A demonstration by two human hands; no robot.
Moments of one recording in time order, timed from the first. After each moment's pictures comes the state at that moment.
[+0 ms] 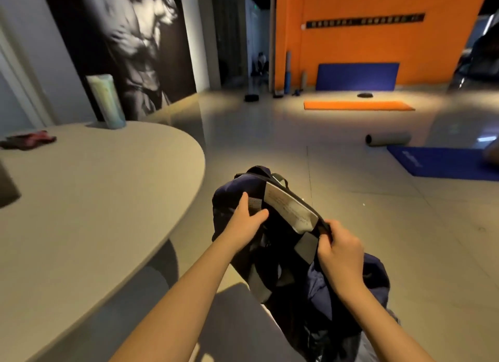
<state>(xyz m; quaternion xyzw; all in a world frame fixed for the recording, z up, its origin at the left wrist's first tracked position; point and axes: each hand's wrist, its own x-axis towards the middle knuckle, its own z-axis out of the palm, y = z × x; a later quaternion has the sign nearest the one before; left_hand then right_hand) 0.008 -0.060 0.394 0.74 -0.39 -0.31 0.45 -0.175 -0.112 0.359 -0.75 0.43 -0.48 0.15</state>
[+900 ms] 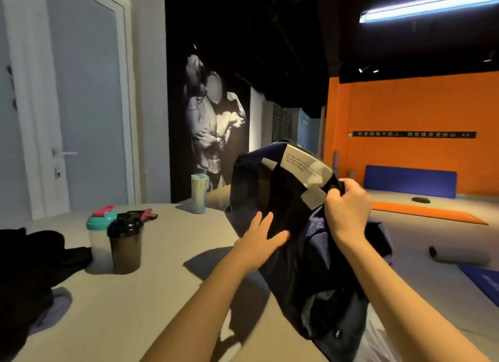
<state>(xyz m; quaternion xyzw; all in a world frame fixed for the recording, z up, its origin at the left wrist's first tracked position) 0.098 0.046 0.582 0.77 -0.51 -0.09 0.38 -0.041 -0.060 0.652 -0.67 0.30 -0.65 0.21</state>
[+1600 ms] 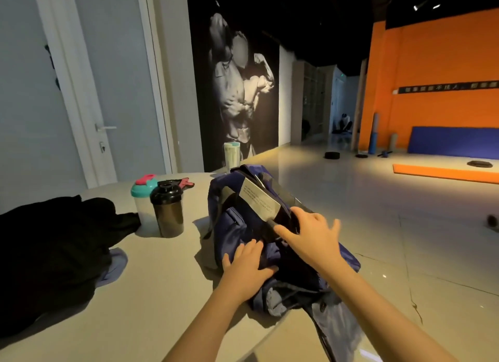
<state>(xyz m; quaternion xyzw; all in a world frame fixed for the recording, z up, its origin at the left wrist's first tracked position) 0.147 0.122 0.473 0.89 -0.40 -0.05 0.20 0.059 -0.014 0.519 -0.91 0.30 -0.26 0.12</state>
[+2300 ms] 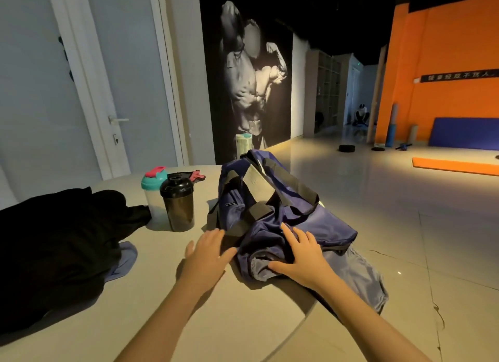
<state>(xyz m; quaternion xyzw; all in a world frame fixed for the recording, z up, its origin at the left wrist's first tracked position) 0.228 0.181 0.459 0.93 -0.31 0.07 0.17 0.102 -0.021 0.444 -0.95 0.17 -0.16 0.19</state>
